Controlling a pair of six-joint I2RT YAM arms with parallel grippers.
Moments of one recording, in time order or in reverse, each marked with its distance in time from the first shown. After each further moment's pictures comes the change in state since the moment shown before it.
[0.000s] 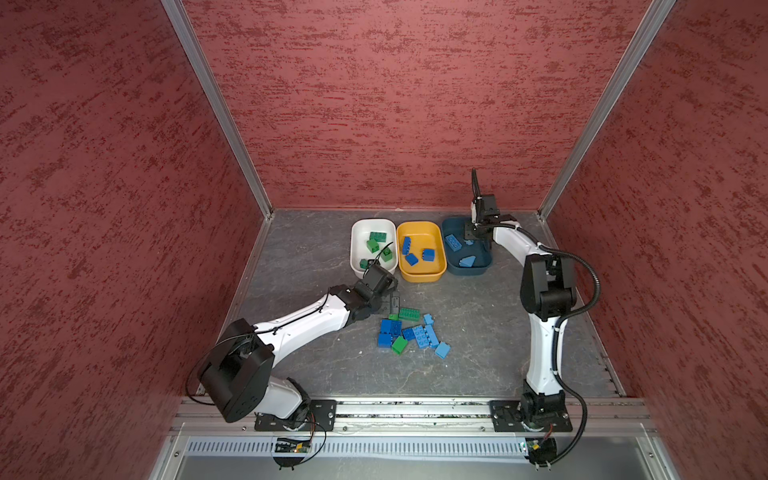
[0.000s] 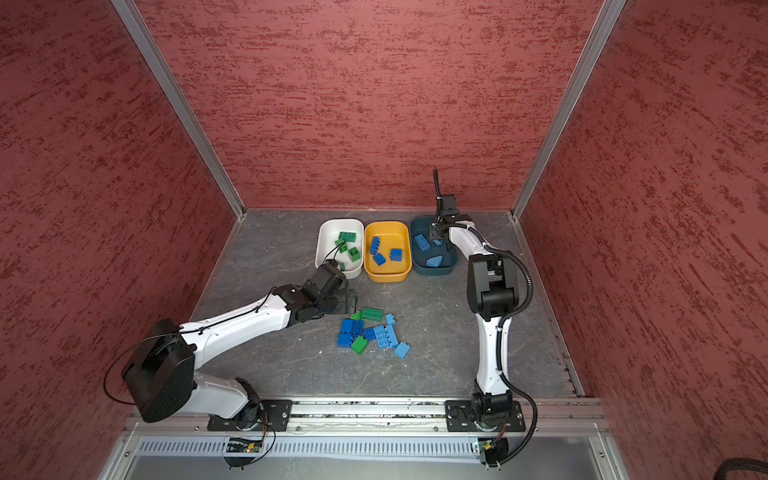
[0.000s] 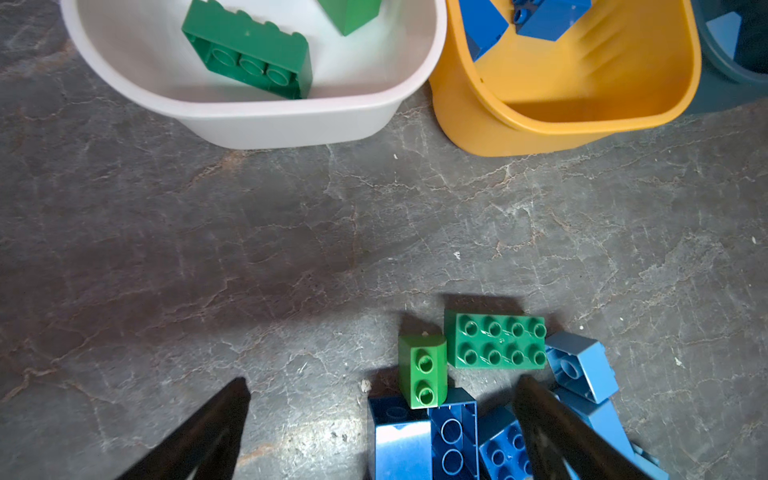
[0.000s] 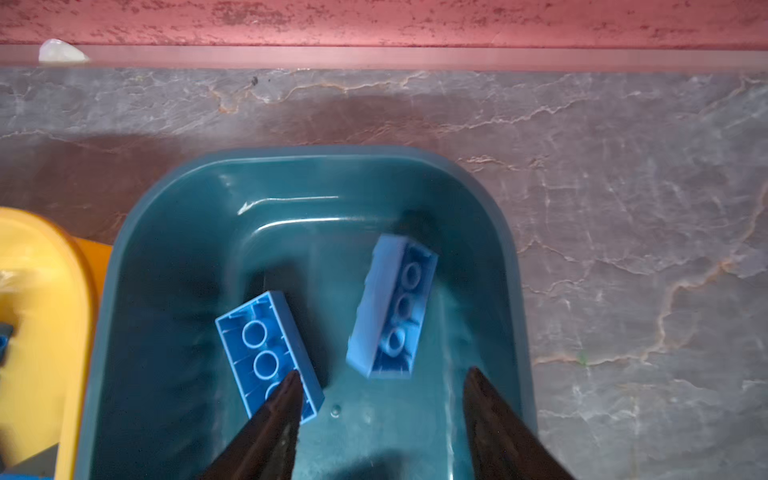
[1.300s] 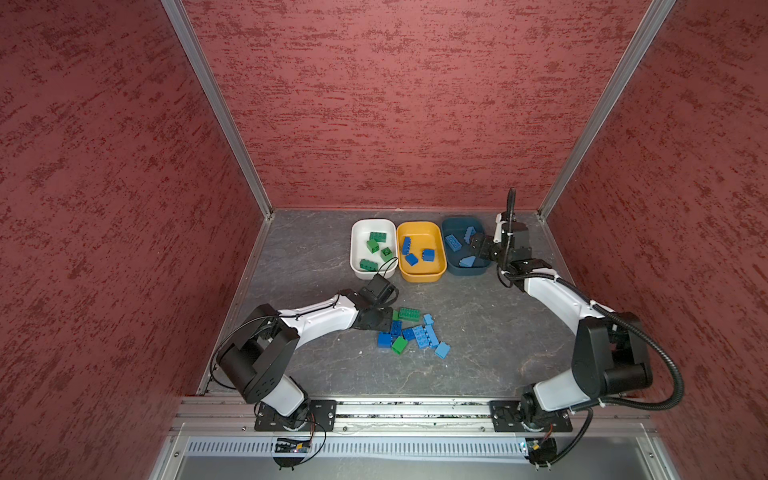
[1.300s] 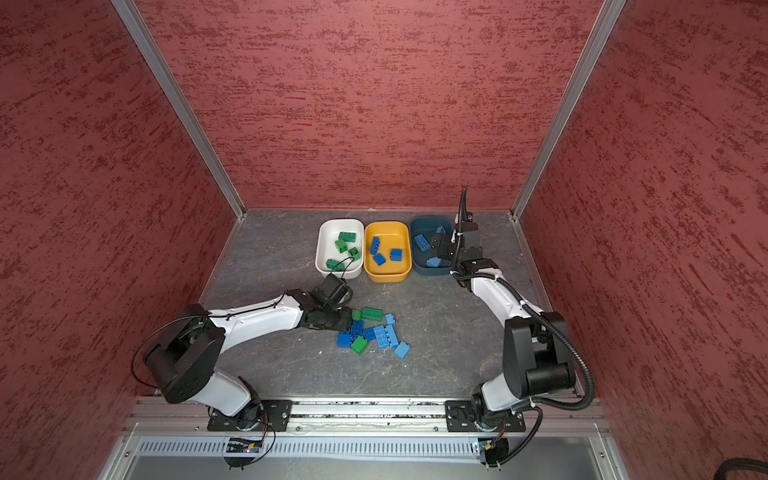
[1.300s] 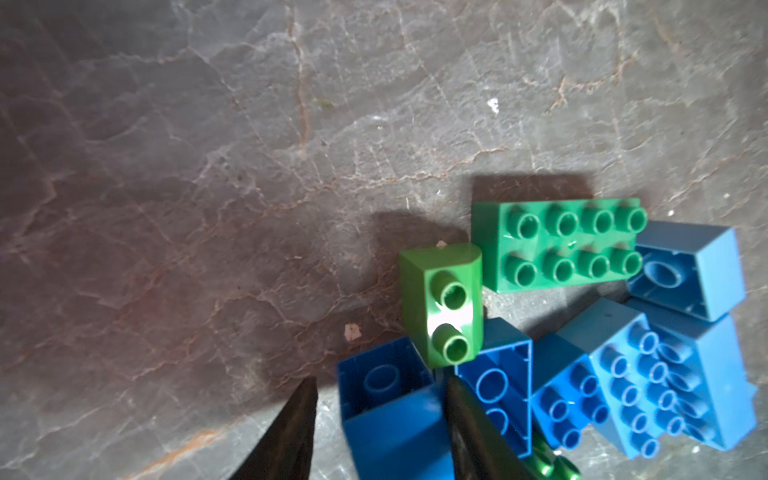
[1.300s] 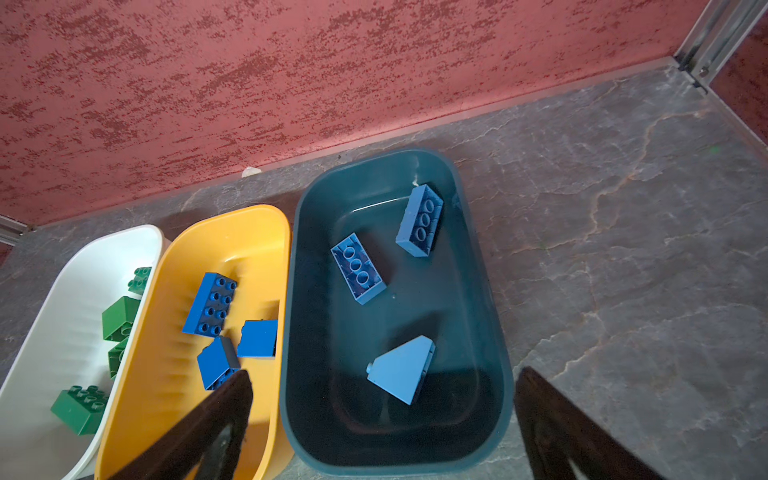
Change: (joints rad) left arm 0.011 0.125 -0.056 -0.010 0.195 0.043; right arm 0.013 -0.672 -0.785 0.458 -0.069 0.253
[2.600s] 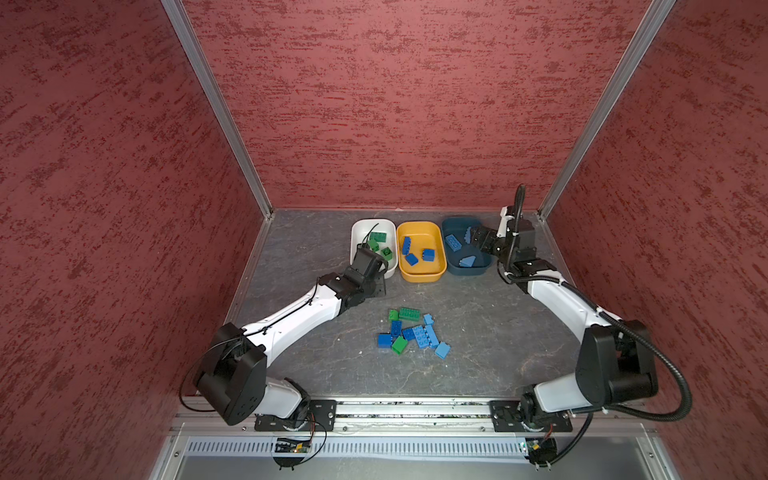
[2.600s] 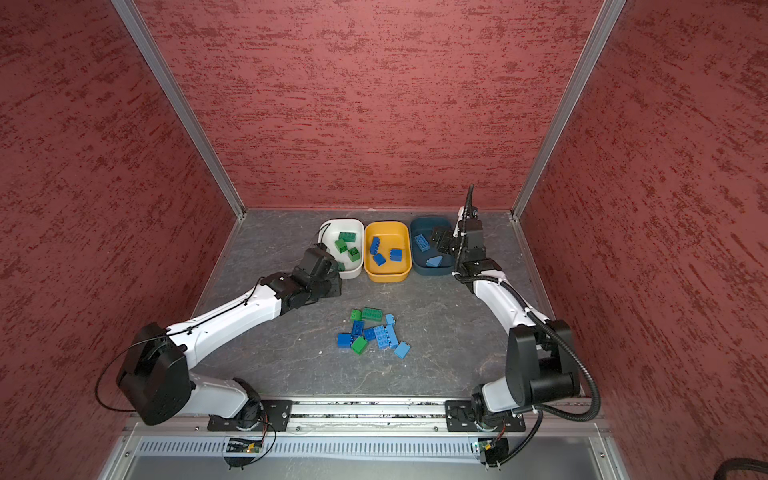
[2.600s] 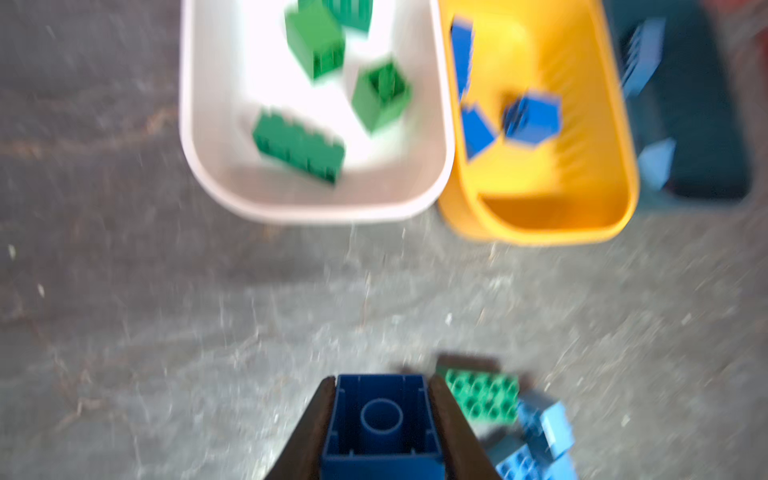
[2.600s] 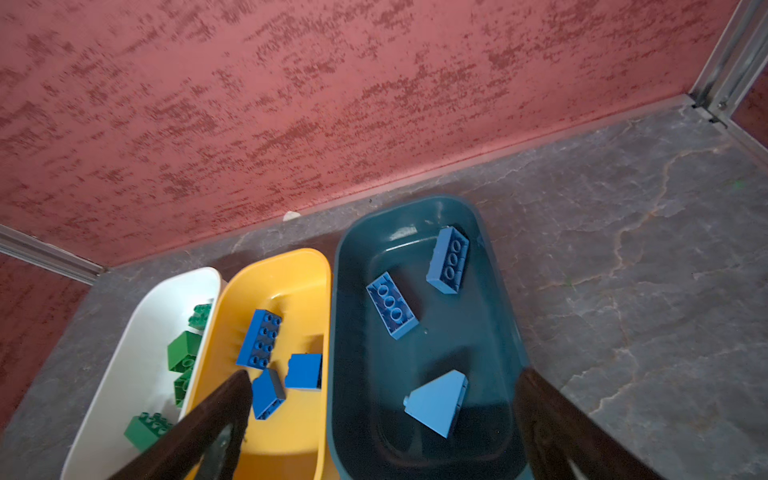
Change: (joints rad) left arm 0.110 -0.138 0.175 0.030 -0.188 -0.061; right arm 0.003 -0.071 -0.009 0.085 -0.032 0.075
